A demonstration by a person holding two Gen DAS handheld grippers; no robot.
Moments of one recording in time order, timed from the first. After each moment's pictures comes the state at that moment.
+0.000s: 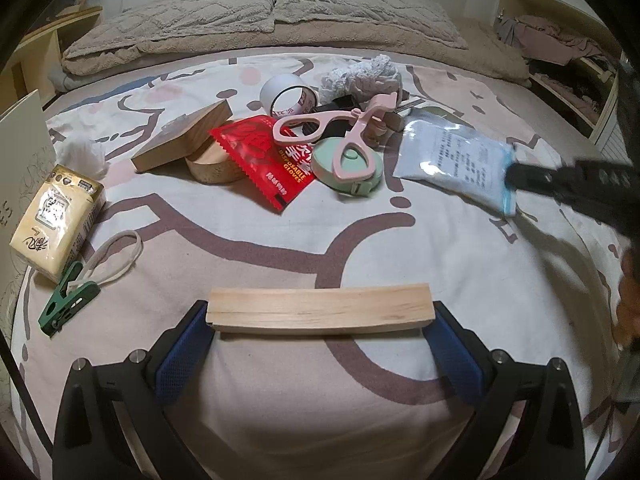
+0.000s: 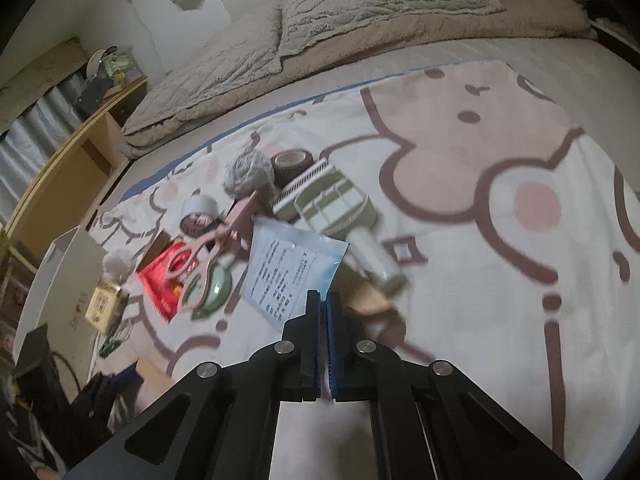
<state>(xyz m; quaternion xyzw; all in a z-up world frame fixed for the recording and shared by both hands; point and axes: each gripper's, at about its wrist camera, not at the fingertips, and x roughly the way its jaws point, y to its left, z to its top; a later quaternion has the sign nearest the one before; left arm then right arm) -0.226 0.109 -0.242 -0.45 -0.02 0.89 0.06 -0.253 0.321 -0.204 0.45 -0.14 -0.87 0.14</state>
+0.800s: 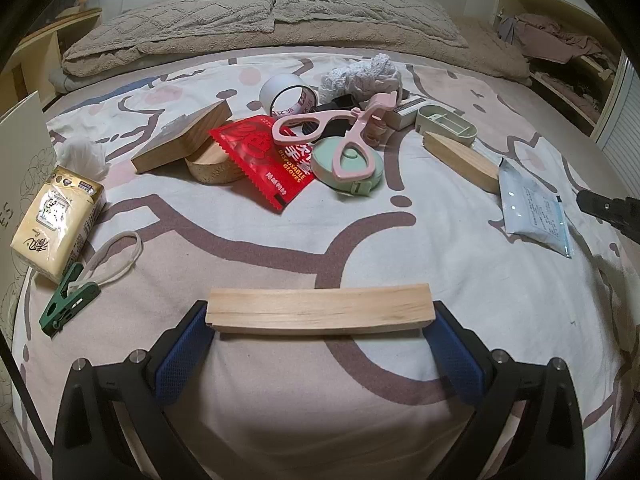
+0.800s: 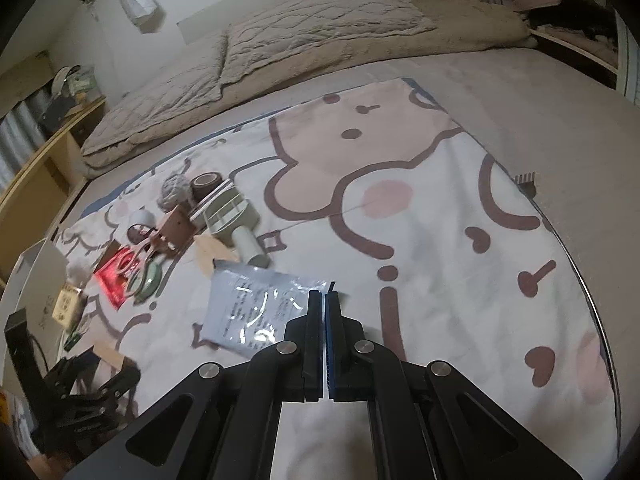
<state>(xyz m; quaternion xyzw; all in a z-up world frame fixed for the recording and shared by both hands) -0.225 0.110 -0.243 -0.45 -0.01 0.89 0.06 -0.221 0.390 -0.193 0.42 -0.13 -0.90 0.03</state>
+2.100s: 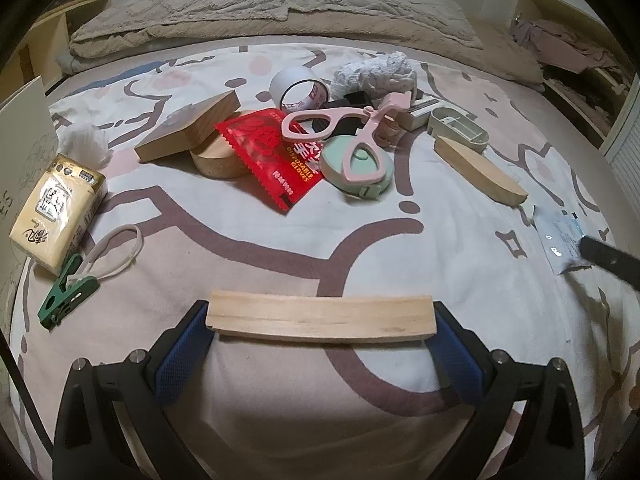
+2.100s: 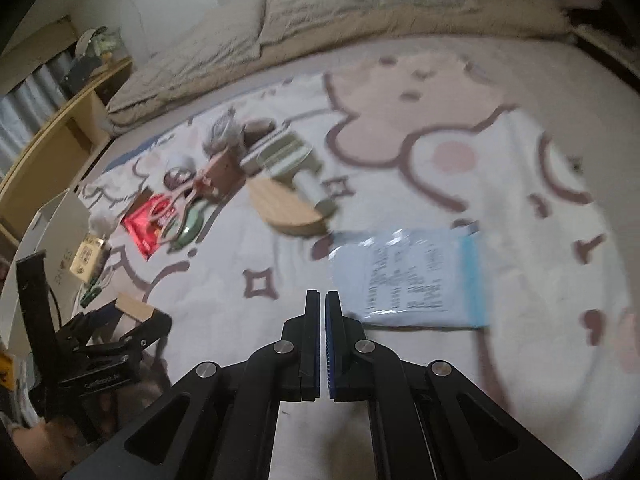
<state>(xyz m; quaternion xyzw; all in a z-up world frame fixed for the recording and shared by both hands) -0.232 0.109 -0.240 -0.47 -0.04 0.88 0.04 -0.198 0.359 -0.187 0.45 -0.10 -0.88 0.07</state>
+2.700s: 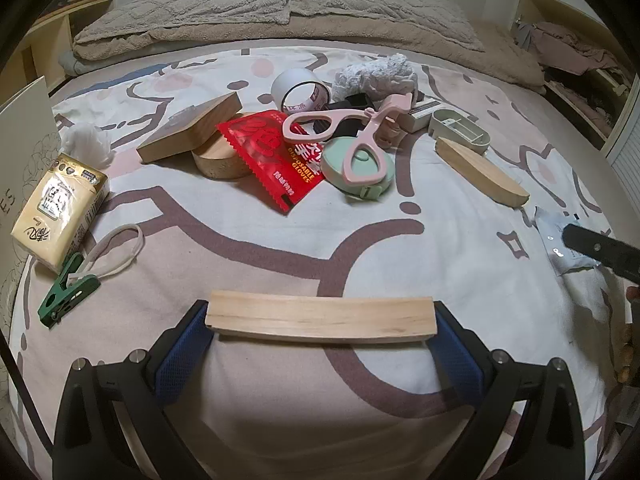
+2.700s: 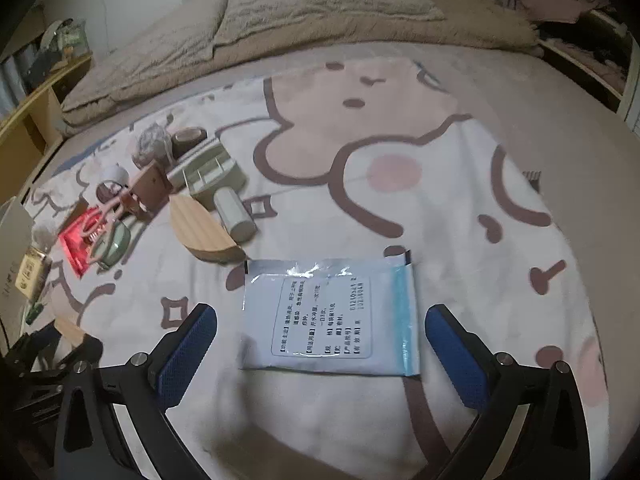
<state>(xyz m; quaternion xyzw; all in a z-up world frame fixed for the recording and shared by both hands) -0.230 0.110 -0.242 -0.46 -0.03 0.88 0.05 -0.233 0.366 -0.212 0.48 -0.05 -0.88 0.01</state>
